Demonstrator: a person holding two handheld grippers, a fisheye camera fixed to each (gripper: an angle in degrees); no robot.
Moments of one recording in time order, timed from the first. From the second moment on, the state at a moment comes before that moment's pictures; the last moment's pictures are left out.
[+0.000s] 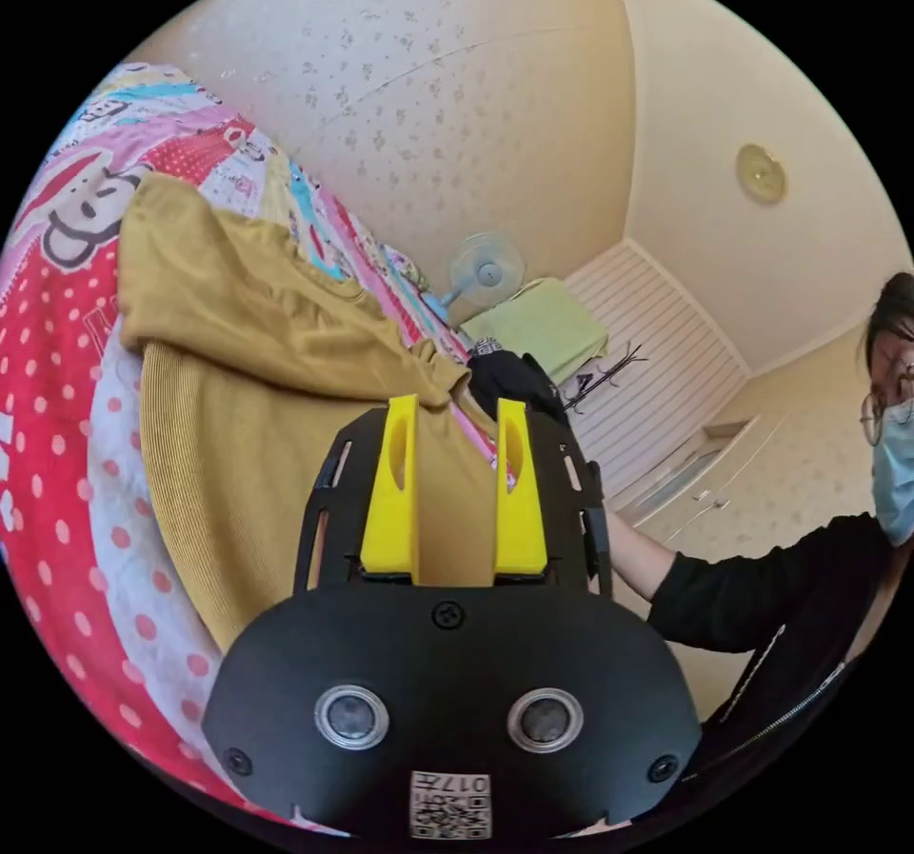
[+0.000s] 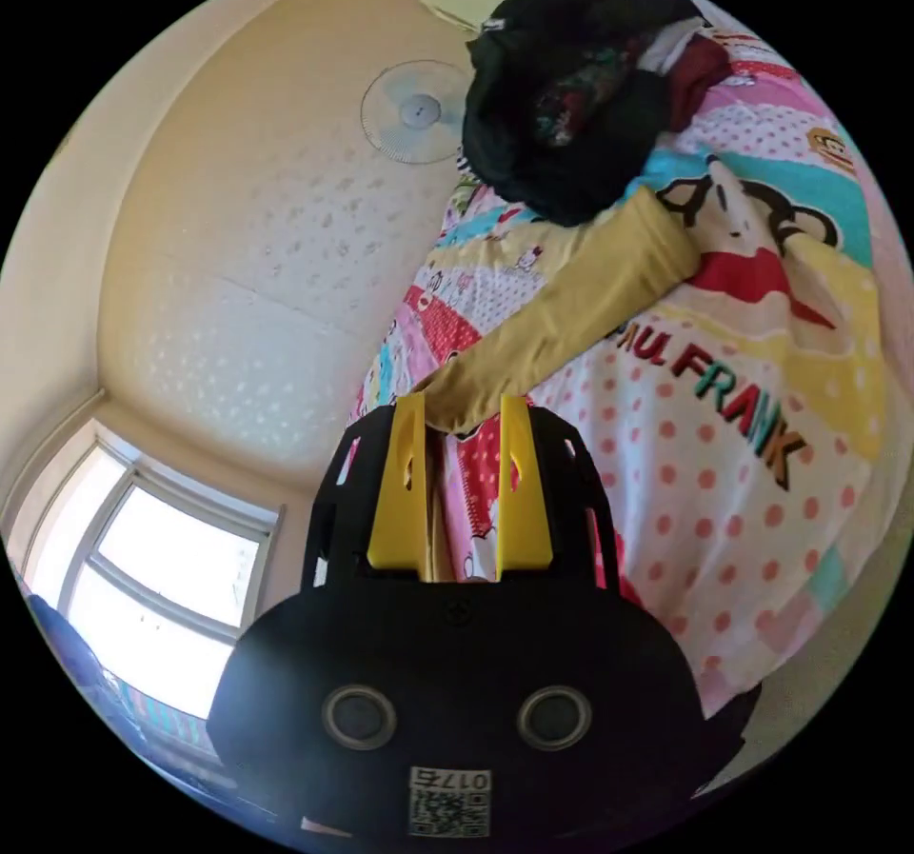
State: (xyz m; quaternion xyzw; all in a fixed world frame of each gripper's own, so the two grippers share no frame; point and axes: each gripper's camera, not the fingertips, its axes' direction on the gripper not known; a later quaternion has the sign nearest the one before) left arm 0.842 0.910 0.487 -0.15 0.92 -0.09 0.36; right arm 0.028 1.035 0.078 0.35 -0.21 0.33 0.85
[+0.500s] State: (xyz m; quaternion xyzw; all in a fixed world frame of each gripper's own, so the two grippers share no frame) left arm 0.896 0.902 0.472 -0.22 0.92 -0.12 0.31; right arm 0.140 1.043 0.030 0.37 -0.23 0.44 0.79
